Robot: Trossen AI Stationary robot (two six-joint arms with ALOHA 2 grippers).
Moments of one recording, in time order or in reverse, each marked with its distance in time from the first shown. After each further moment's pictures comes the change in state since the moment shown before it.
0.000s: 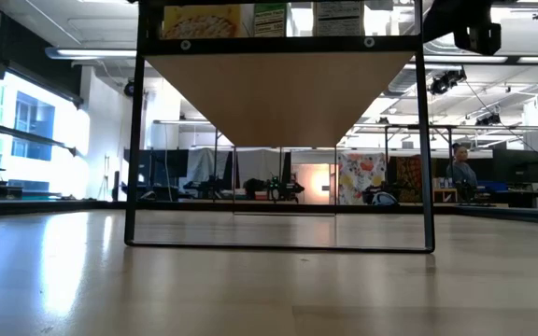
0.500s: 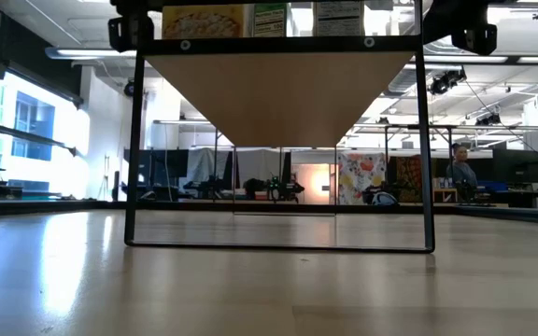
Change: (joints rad) left arm -0.122 0.003 0.000 -0.092 -0.045 -0.188; right arm 0.000 0.000 0.000 -0.003 0.018 -0.048
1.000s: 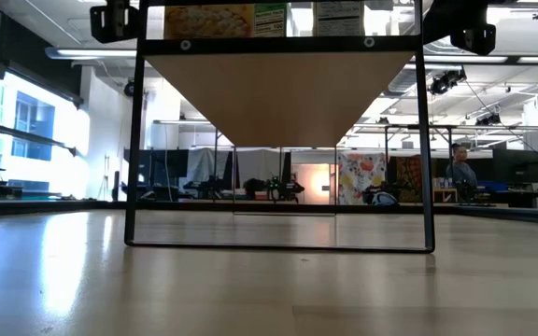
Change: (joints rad) left arm -0.090 0.000 0.000 0.007 -0.048 -0.134; right arm 0.000 0.000 0.000 0.000 0.002 -0.025
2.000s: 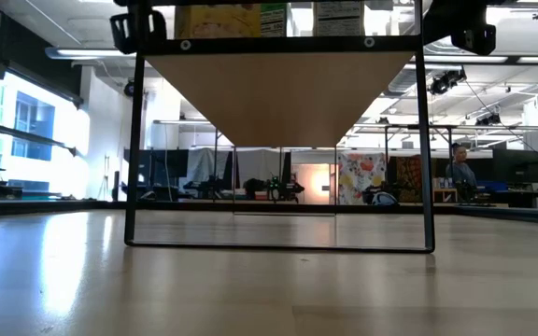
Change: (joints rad) left arm -0.018 0.143 0.001 0.153 0.130 0.115; right arm 0.000 0.000 -0.001 0.000 0.022 0.020
